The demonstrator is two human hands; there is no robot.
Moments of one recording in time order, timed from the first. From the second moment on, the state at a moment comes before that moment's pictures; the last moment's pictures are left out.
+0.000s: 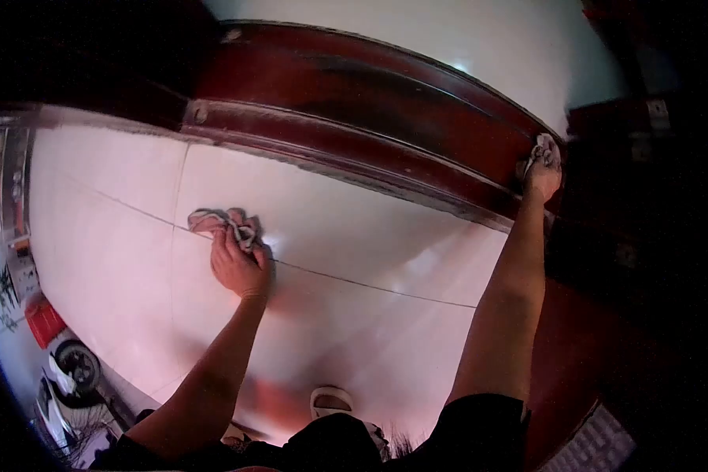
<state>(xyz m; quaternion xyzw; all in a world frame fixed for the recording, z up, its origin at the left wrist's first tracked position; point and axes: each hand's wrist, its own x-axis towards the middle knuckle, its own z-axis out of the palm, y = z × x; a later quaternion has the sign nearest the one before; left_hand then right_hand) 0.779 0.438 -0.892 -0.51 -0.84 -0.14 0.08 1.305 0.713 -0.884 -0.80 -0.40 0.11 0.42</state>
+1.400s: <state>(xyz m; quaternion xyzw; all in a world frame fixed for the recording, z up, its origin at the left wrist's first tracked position) 0.780 0.435 -0.892 -0.51 -0.85 -0.13 0.08 0.927 0.606 -0.898 -0.58 -0.73 0.03 0.37</state>
